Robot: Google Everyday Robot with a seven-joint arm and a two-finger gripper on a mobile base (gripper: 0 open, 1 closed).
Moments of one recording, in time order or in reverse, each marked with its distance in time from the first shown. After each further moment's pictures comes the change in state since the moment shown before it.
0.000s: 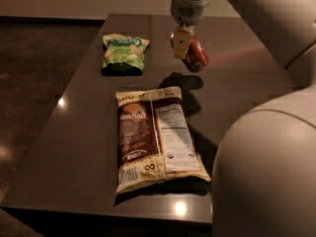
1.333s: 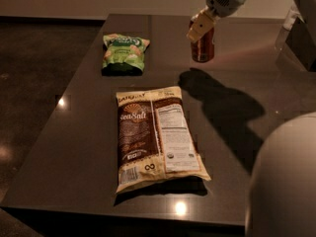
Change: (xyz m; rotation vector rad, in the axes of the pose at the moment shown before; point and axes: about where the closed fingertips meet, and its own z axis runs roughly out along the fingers) arm 0.036 -0.045 -0.024 0.014 -0.367 0.345
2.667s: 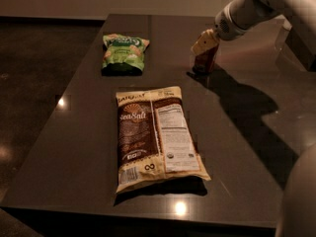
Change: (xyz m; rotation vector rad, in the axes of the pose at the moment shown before) arm 0.045 -0.043 0.054 0.110 -0.113 0.281
